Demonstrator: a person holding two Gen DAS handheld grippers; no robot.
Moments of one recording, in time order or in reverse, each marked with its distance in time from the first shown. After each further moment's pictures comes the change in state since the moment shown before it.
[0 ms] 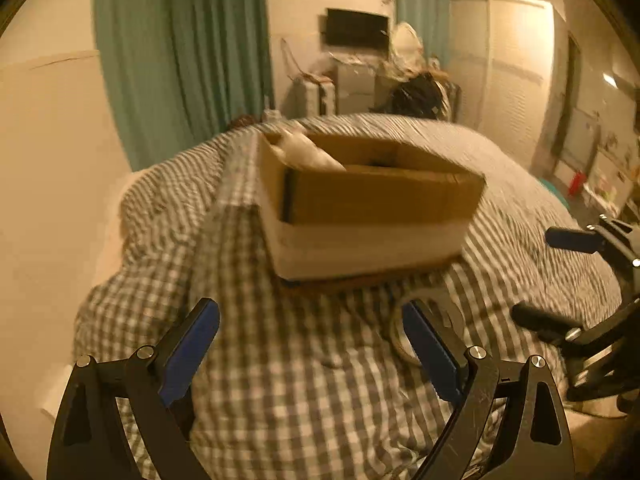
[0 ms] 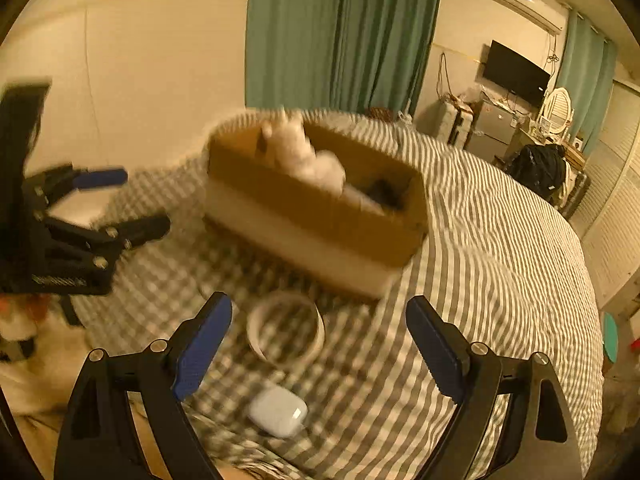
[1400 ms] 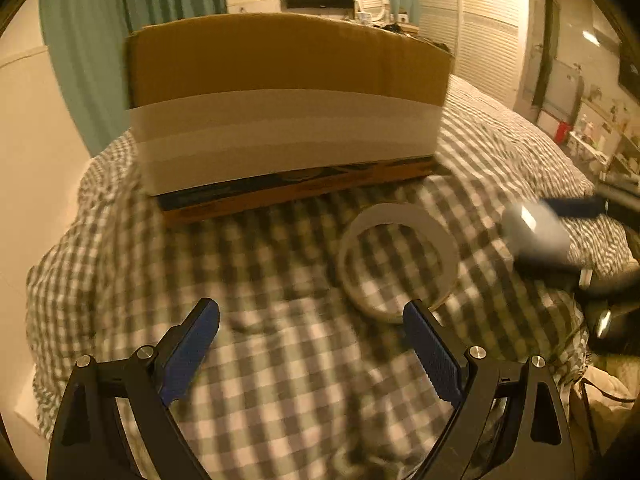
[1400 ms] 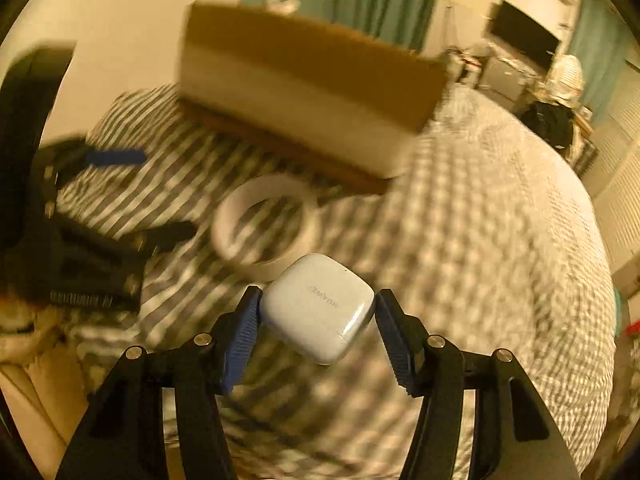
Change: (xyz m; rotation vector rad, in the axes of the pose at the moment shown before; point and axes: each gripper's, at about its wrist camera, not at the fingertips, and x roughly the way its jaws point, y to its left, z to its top) left arm 0.072 -0.058 -0.048 0.107 0.124 -0.062; right arm 0.040 -0.018 -0.083 0.034 0.144 0.002
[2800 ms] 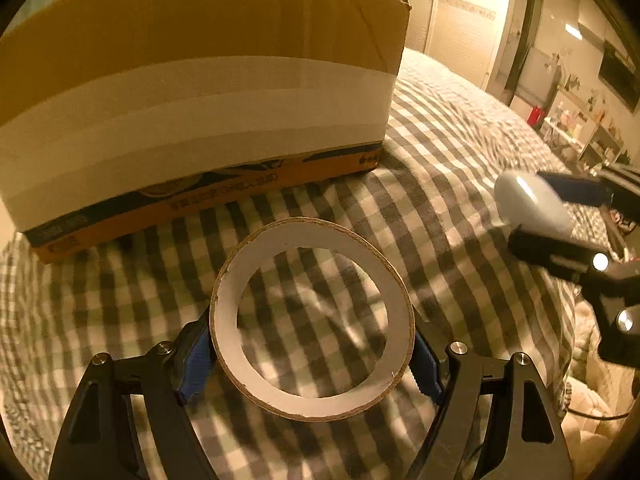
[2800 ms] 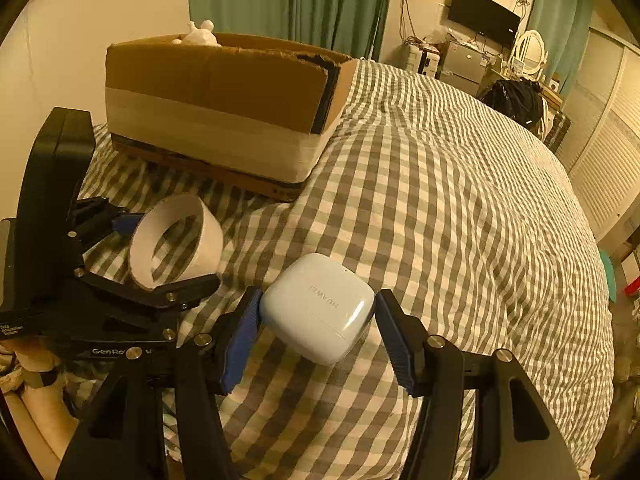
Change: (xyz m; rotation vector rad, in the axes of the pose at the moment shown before) left arm 0.050 -0.034 0.027 0.027 0.089 -0.118; right arm 0.001 -0.041 0.011 0.105 -0.013 -0.050
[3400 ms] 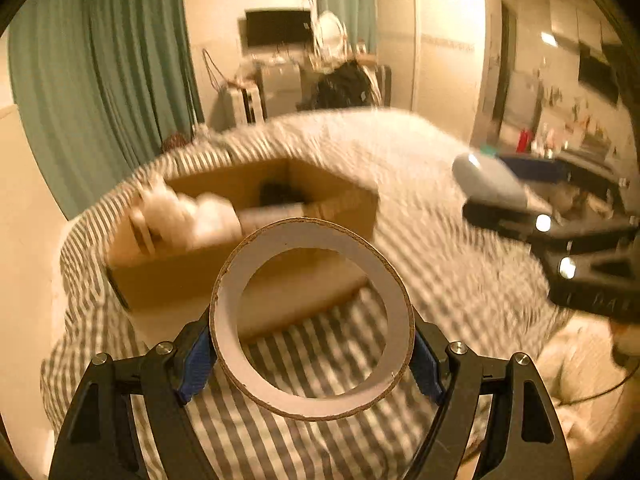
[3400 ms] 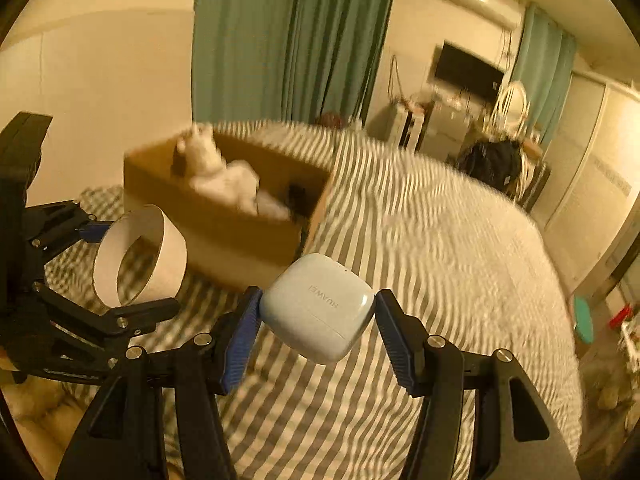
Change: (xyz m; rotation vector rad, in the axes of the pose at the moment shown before) left arm -0.123 0.001 0.056 0.061 -0.234 0.021; right arm -0.086 -0.010 0.062 -0.049 -0.227 -0.066
